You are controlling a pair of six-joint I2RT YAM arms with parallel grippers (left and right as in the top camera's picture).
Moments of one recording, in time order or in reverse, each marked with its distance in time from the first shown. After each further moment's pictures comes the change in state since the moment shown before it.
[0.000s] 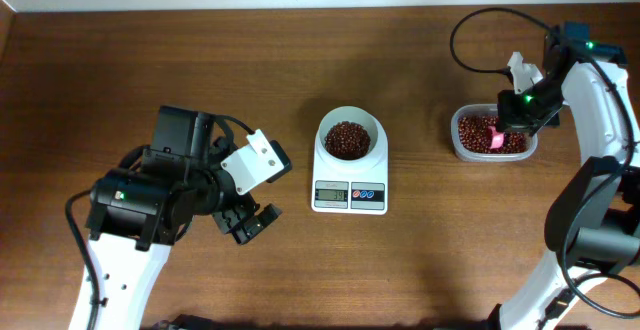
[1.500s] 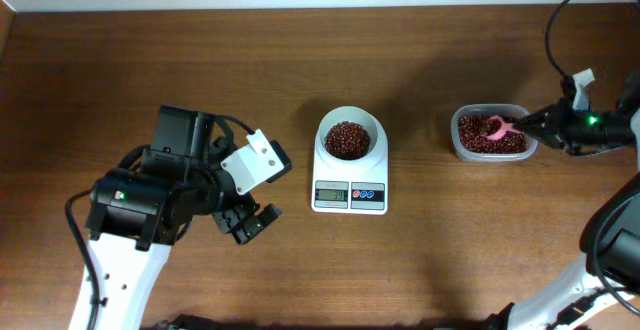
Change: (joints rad) left arm 0.000 0.000 0.000 0.000 0.000 0.000; right arm -0.323 -0.011 -0.138 0.032 -0.667 -0.011
